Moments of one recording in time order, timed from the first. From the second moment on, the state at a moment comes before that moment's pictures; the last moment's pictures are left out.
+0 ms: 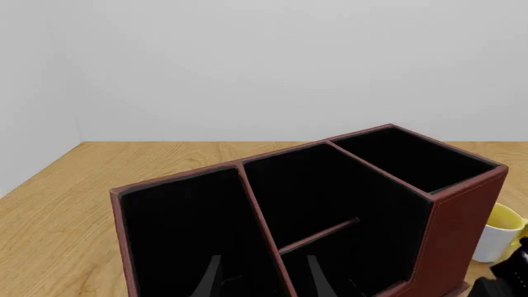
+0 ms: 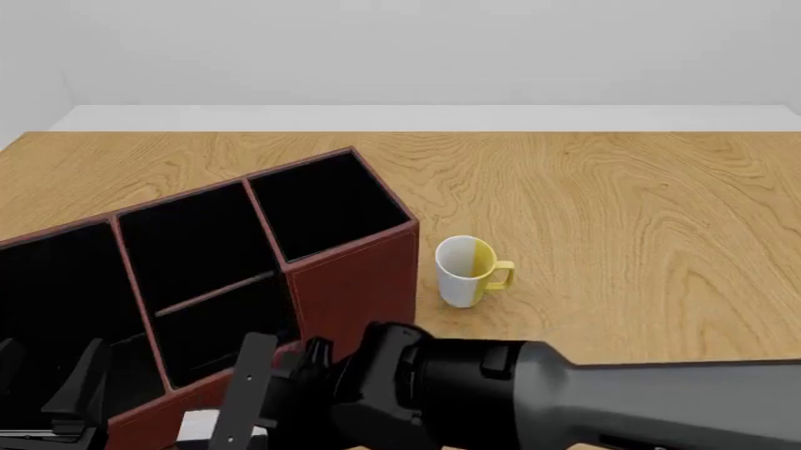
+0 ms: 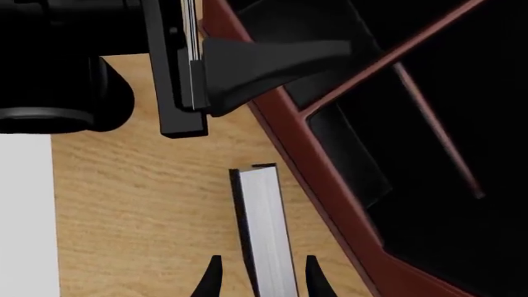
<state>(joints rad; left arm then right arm) 0.00 0.00 0.00 0.00 0.00 1.22 1.75 -1.22 0.51 -0.30</state>
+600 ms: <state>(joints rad) 0.00 0.00 0.00 0.00 0.00 1.25 1.71 -1.23 0.58 -0.33</state>
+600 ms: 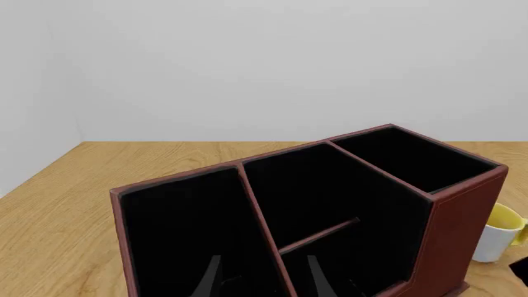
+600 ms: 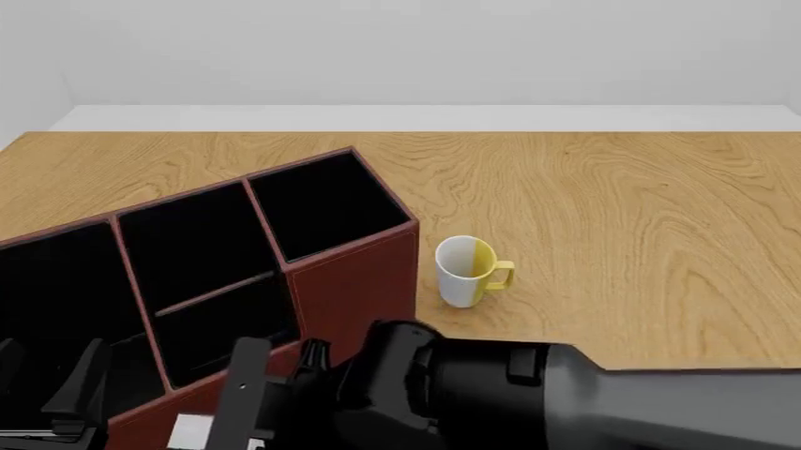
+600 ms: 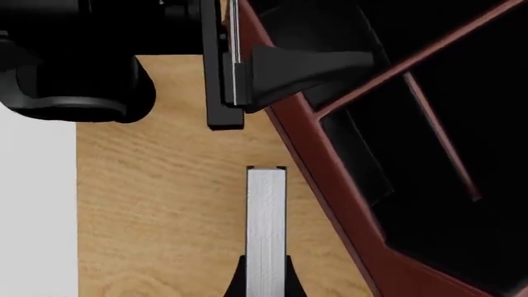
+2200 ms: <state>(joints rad) 0.00 0.00 0.00 0.00 0.00 1.35 1.40 -1.86 1.22 -0.62</state>
